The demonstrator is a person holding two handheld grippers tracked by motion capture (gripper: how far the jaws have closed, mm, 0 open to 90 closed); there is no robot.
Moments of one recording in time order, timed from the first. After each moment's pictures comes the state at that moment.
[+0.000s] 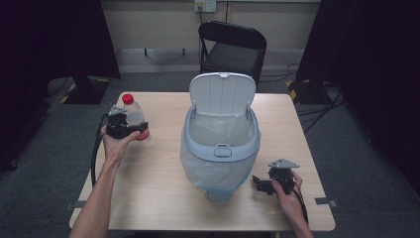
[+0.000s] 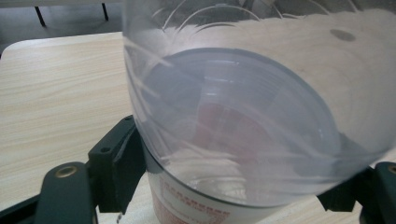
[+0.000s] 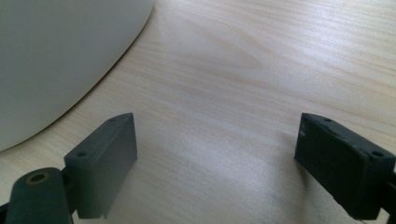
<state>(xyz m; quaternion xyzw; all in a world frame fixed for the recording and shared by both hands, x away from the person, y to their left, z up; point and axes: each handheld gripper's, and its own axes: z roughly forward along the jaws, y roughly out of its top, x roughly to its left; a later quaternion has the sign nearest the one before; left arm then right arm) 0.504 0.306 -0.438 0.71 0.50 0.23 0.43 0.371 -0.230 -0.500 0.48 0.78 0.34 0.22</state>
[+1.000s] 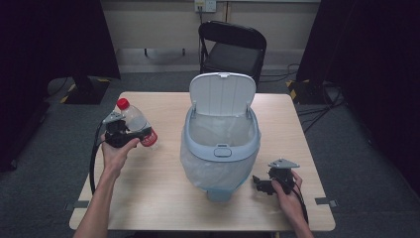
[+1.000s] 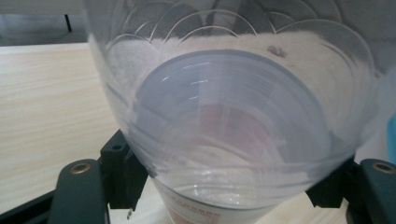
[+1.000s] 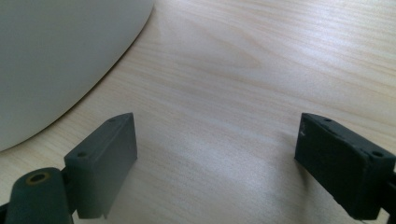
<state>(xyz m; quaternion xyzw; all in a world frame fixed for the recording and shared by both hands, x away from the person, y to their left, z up) 0.456 0.293 -0.421 0.71 0.47 0.19 0.49 0.371 -0.230 -0.500 0.48 0.78 0.34 0.22</state>
